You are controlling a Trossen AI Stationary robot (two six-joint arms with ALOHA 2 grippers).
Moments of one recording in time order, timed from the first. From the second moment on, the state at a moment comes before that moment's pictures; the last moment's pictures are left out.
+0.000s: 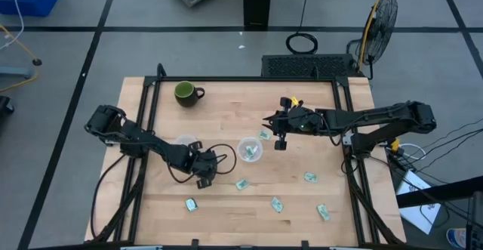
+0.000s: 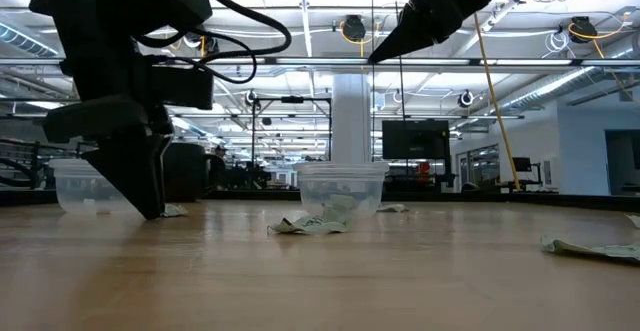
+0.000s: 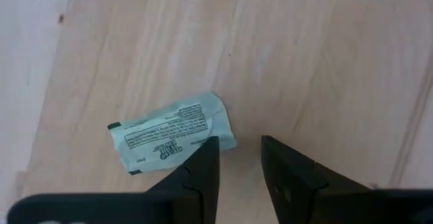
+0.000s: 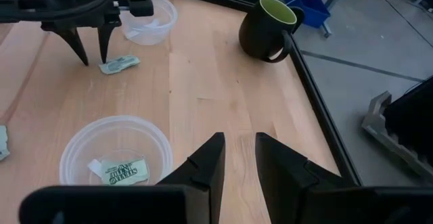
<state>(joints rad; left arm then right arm) -0.32 1.68 0.81 -0.53 -0.24 -0.56 -0.01 1.27 0.87 -0.14 0.29 -0.22</state>
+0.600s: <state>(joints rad) -0.33 1.66 0.90 -0.61 -0.28 -0.45 -0.01 1.27 0.87 -0.14 0.29 -0.22</state>
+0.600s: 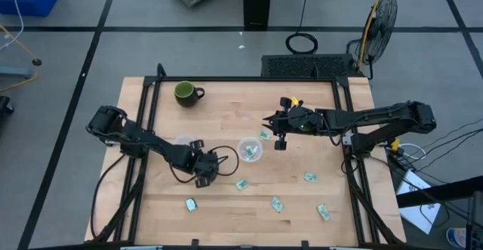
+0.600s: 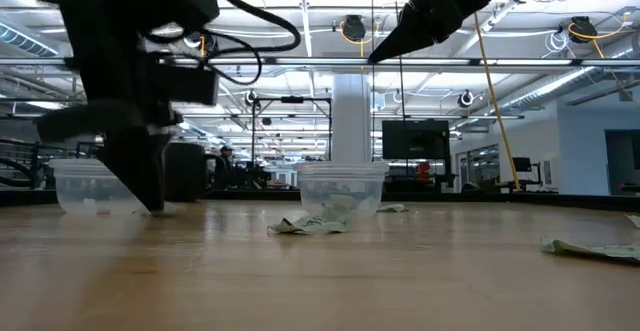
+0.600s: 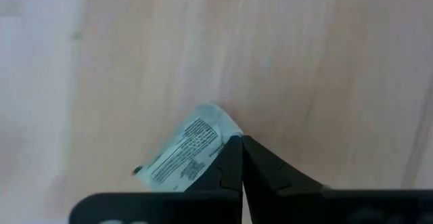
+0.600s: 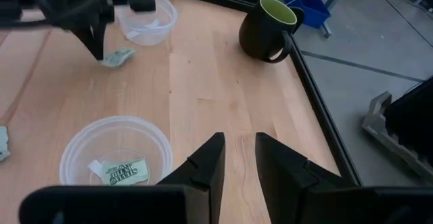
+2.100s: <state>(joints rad) -0.20 1.37 0.72 -0.87 -0.31 -0.76 -0.01 1.27 0.87 -0.15 0.29 -0.22</state>
